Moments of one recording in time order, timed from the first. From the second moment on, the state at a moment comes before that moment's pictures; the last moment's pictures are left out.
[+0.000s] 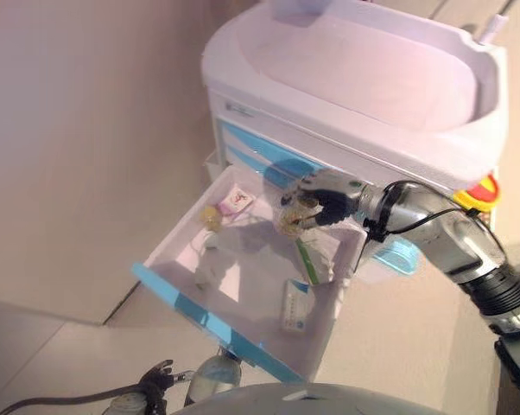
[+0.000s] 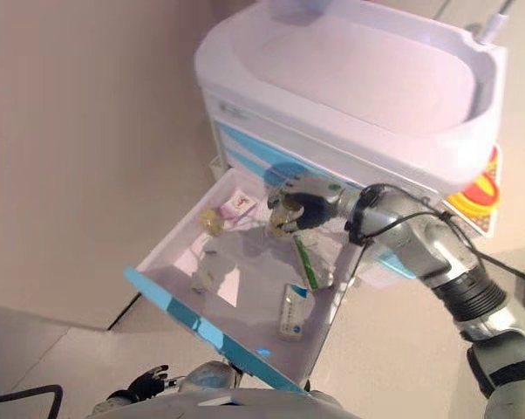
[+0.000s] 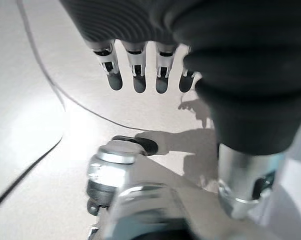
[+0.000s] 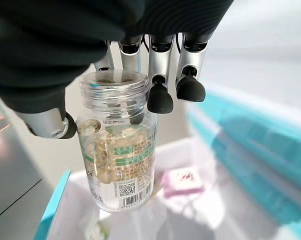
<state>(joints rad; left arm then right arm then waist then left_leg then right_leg) 0.10 0.32 -0.16 1.11 -0.12 -0.07 -0.12 -0.53 -0.89 0.35 -0.21 -0.32 -0.26 0.51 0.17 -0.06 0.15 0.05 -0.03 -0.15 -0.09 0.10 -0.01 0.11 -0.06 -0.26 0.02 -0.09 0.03</state>
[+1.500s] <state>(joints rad) 0.12 0.39 -0.23 1.12 -0.16 0.03 -0.15 -1.29 -1.08 0.73 0.84 -0.22 0.05 0.25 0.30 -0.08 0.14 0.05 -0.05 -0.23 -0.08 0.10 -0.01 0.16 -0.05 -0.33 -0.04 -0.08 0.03</state>
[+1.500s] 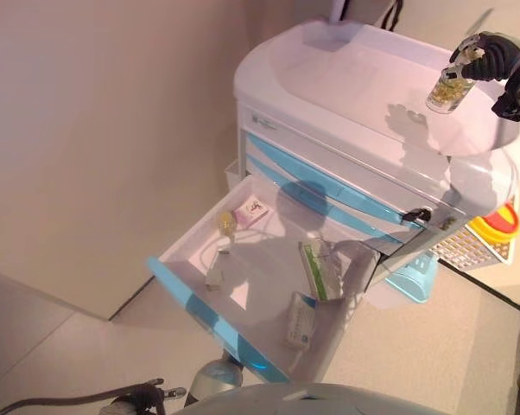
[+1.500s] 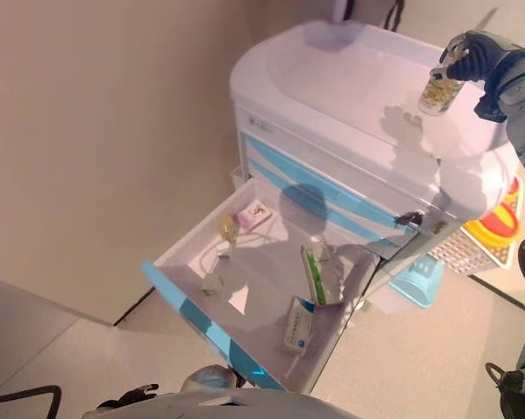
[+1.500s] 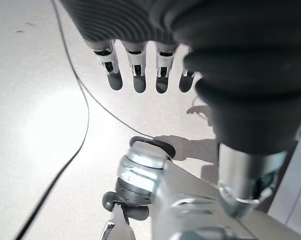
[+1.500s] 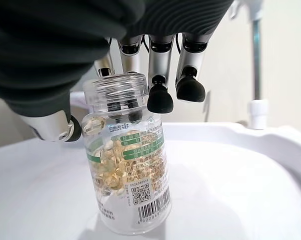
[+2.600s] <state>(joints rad) 0.12 0.41 -0.23 1.07 -0.13 0.02 -0.16 -1.17 -1.04 0.60 0.89 -0.34 -0.01 0.27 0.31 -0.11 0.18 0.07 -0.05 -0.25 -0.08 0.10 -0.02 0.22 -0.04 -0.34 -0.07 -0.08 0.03</state>
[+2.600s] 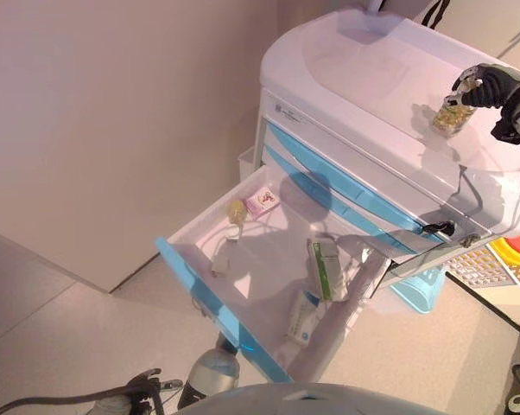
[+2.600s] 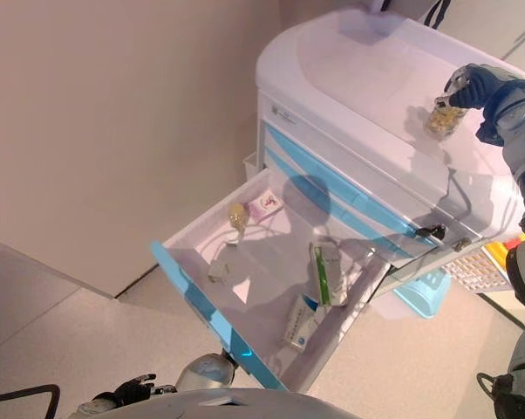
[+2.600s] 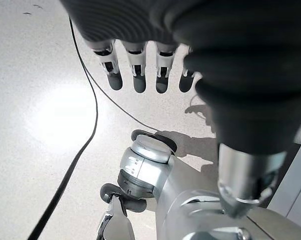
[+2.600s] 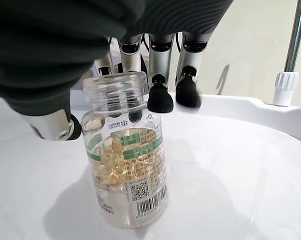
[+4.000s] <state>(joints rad) 0.15 0.40 -0.25 1.05 -0.12 0.02 -0.18 -0.96 -0.95 0.26 0.62 0.02 -0.11 -0.39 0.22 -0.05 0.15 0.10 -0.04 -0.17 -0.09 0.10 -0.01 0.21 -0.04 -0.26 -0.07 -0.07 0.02</state>
